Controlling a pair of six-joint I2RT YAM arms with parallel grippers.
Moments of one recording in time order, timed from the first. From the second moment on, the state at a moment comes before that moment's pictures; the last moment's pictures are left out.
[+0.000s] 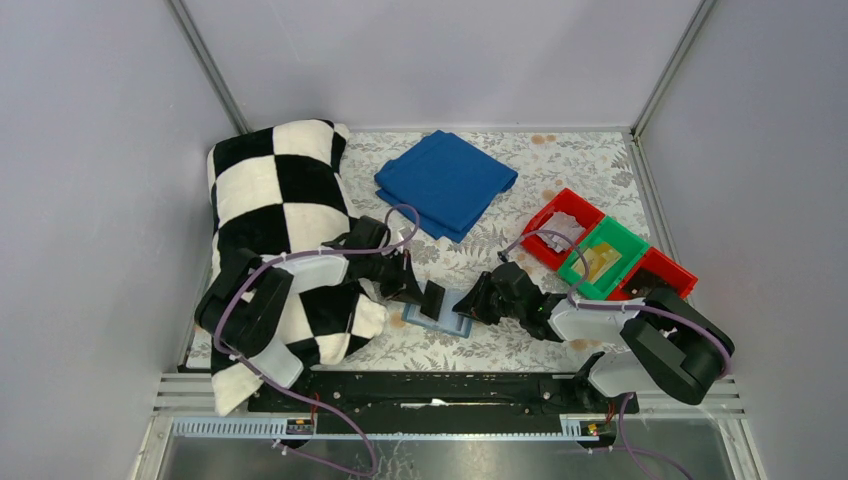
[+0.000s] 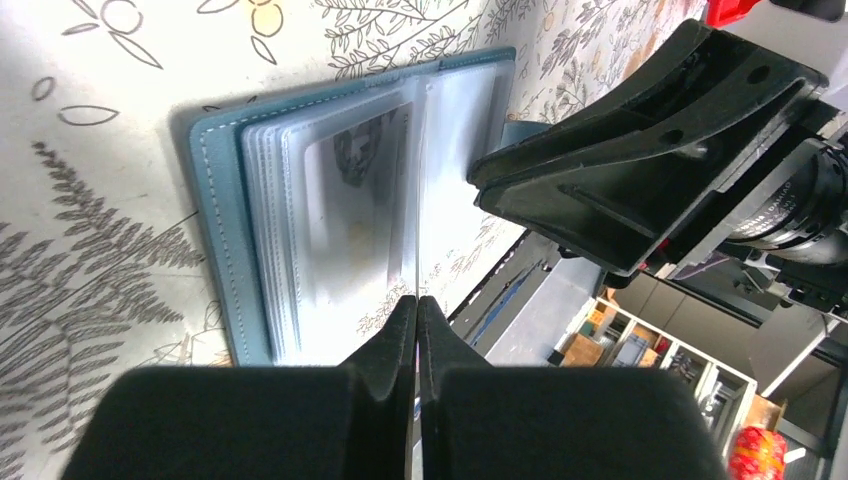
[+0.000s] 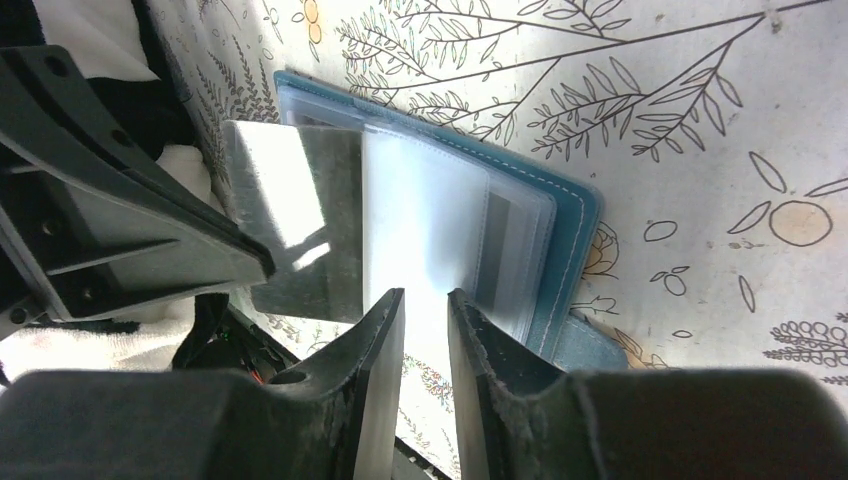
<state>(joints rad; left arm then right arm) -0.53 1.62 0.74 -0.12 0.76 -0.68 0.79 1.36 0.36 0.28 -0.10 1.18</state>
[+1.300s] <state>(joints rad) -0.48 1.42 0.74 0.09 1.10 -0.82 0.66 1.13 0.27 0.73 -0.36 1.26</state>
